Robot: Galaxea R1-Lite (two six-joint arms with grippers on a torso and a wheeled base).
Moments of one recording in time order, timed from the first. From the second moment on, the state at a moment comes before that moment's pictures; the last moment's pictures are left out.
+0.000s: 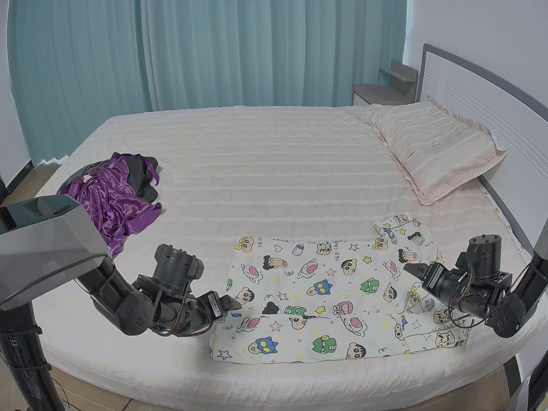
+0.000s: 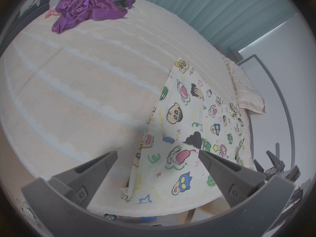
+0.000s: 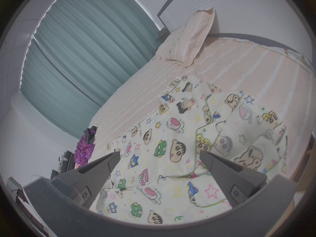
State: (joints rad) left arm -0.43 2.11 -0.72 -0.48 -0.07 -0.83; right arm 0.22 1.92 -0.32 -1.05 -0.03 0.74
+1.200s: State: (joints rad) left arm -0.44 2.23 -0.75 -0.63 -0.17 -0.63; right arm -0.17 1.94 -0.22 -1.04 0.36 0.49
